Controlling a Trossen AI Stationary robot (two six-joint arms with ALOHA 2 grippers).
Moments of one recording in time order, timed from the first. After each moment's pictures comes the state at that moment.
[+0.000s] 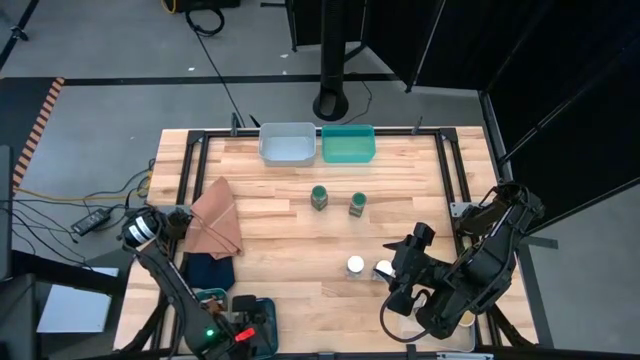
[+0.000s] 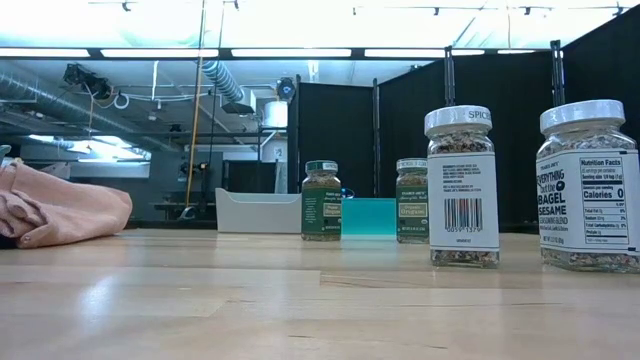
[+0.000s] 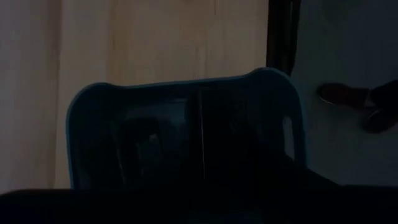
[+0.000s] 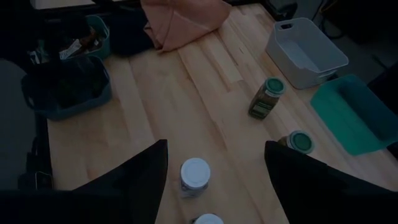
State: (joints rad) left arm -0.94 1.93 1.55 -0.94 -0.30 -0.97; right arm 0.79 1.73 1.96 -1.48 0.81 1.03
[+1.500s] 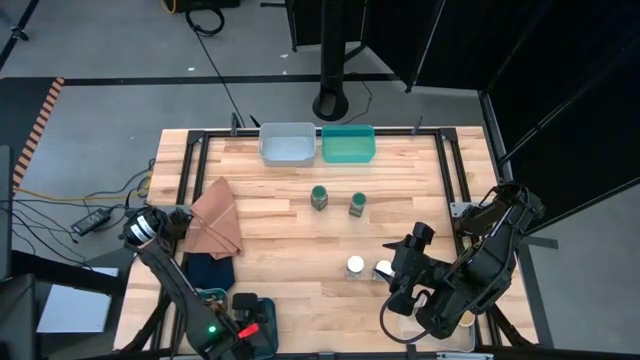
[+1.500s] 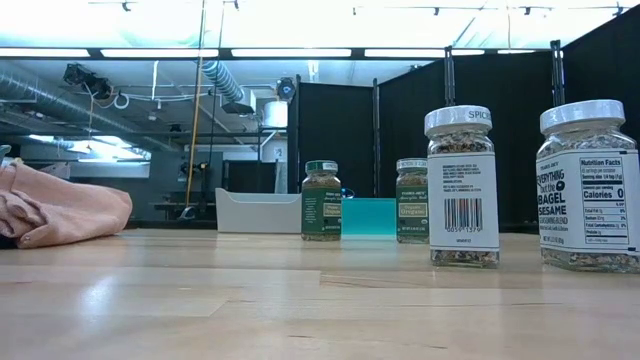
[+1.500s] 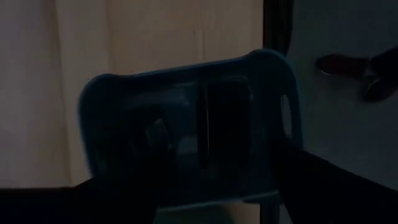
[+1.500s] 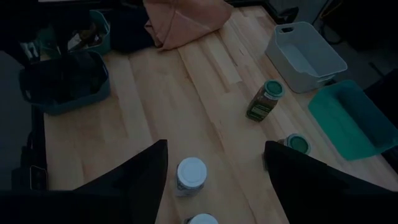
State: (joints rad) left arm -0.92 1.92 1.62 -1.05 -0.20 -0.89; right arm 0.79 1.73 1.96 -1.48 0.81 0.99
